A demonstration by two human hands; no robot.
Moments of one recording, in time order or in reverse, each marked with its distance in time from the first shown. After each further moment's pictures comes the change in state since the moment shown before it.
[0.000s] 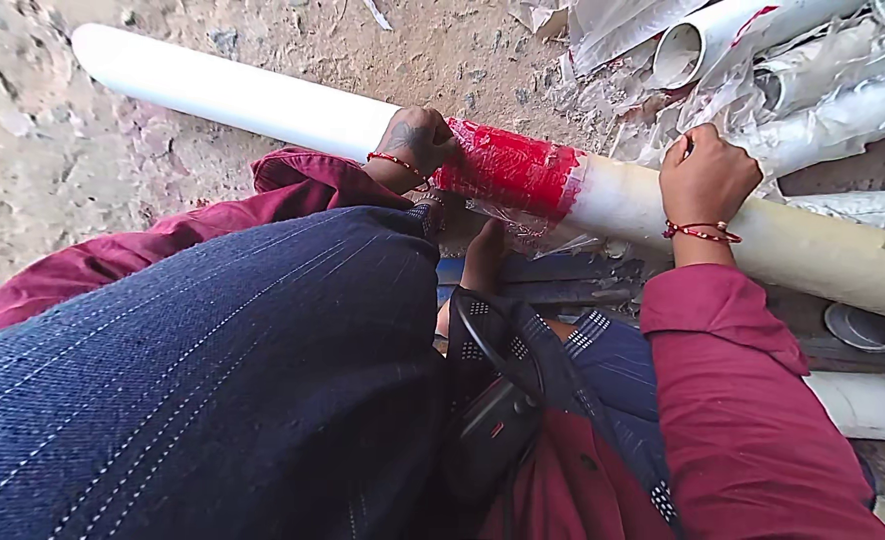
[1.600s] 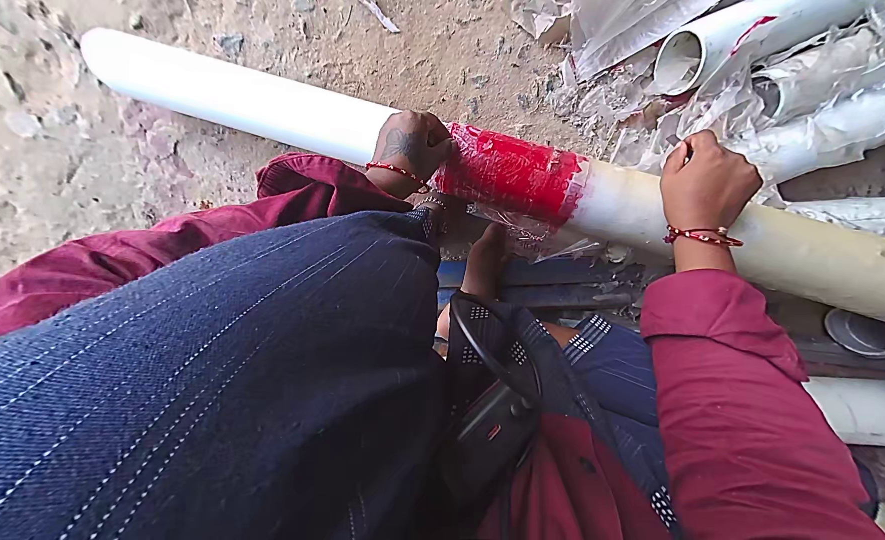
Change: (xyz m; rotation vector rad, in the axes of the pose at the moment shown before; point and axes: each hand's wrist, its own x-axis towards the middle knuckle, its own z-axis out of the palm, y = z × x) left_hand -0.003 -0.011 0.002 -0.028 0.116 0.028; right_hand 0.001 0.001 0.002 -0.004 0.012 -0.014
